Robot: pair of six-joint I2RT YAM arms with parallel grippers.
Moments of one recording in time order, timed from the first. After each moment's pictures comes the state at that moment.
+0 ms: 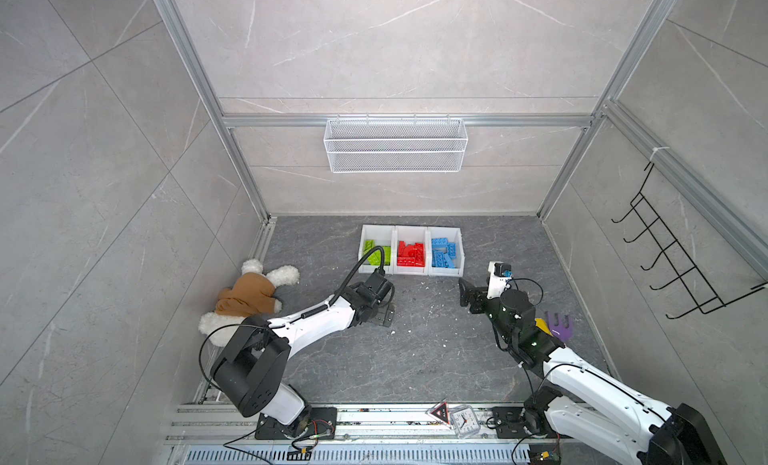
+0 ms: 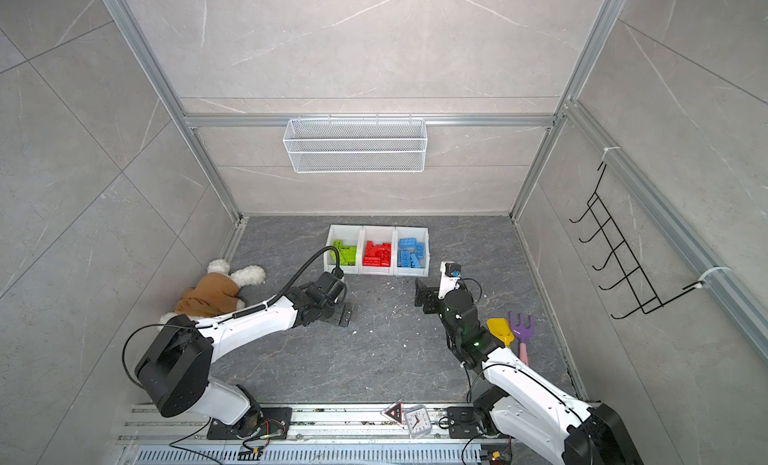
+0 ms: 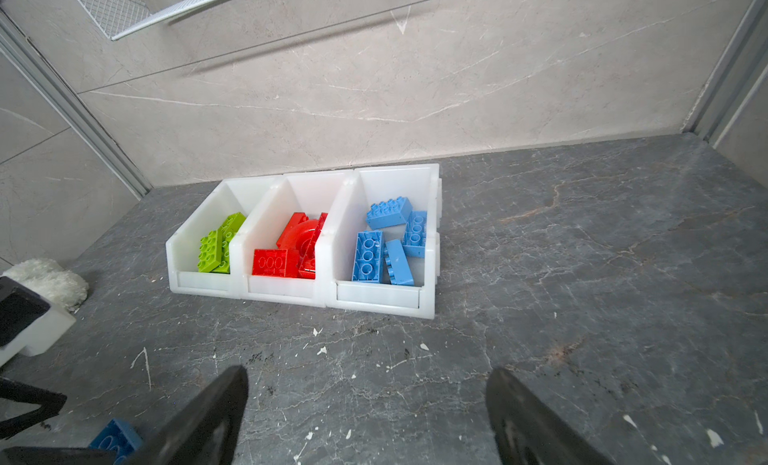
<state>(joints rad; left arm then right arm) -0.73 1.54 0.92 -0.50 -0.23 -0.33 0.53 0.95 0.44 0.24 0.28 0.30</state>
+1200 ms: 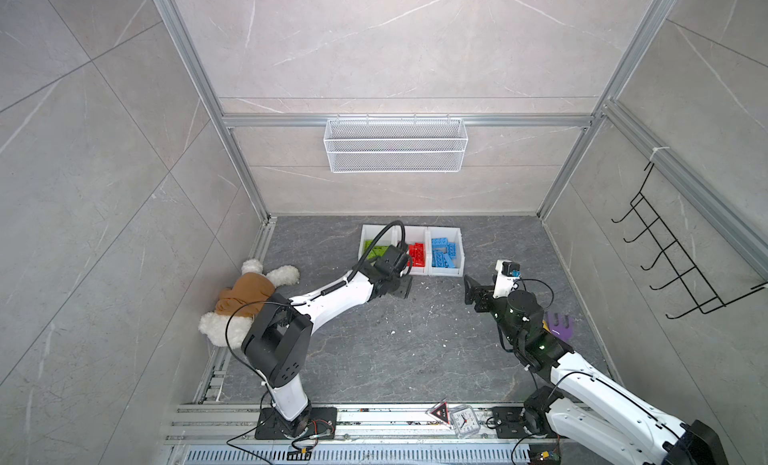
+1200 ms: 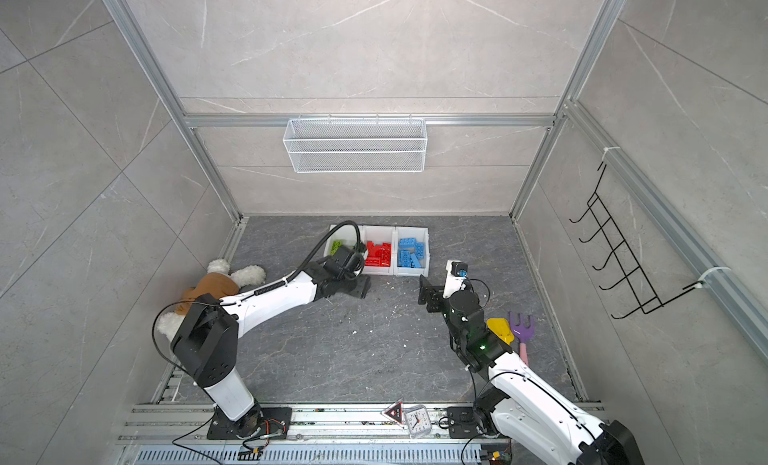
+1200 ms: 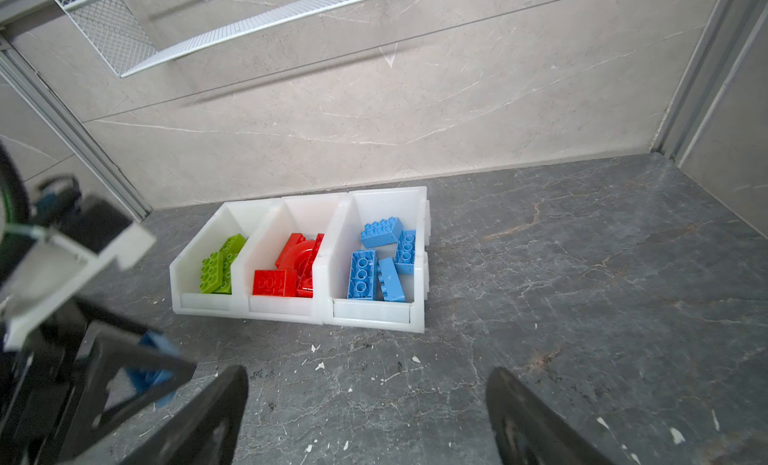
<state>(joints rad) -0.73 1.76 1.37 -0.48 -0.11 -0.21 0.53 0.85 0.46 0.16 0.31 0.30</state>
